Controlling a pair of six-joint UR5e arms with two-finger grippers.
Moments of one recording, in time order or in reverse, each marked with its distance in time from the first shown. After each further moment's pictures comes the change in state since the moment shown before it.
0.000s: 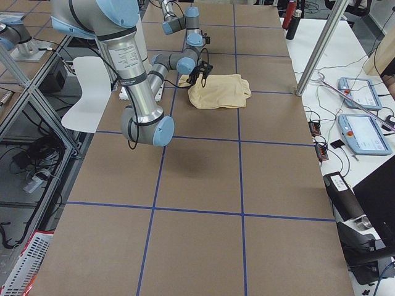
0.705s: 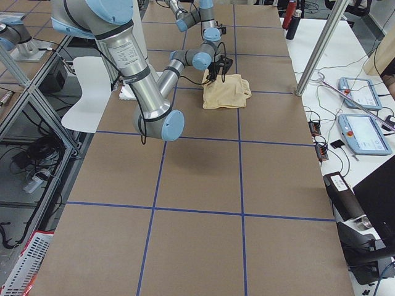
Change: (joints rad) left arm -0.183 -0.110 0.131 -0.002 -0.053 0.113; right arm 0.172 0.129 -0.236 0.161 -0.015 -0.068
